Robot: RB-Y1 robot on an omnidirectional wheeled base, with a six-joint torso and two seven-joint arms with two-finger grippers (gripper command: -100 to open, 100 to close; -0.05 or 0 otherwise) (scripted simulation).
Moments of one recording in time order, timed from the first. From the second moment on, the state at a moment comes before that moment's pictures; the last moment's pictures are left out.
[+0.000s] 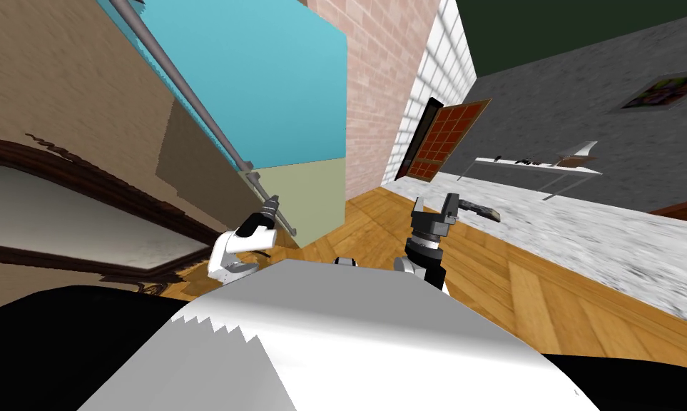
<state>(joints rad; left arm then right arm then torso) 0.25 0.21 0.27 -2.43 -0.18 0.90 -0.22 0.46 -0.01 0.01 -2.24 -0.10 -0.64 0.01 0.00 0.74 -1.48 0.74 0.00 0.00</state>
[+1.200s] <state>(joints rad) 0.20 0.34 0.33 -2.60 -0.21 1.00 -0.30 0.46 -0.01 0.01 -2.24 -0.10 -0.64 0.01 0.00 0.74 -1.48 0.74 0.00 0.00</state>
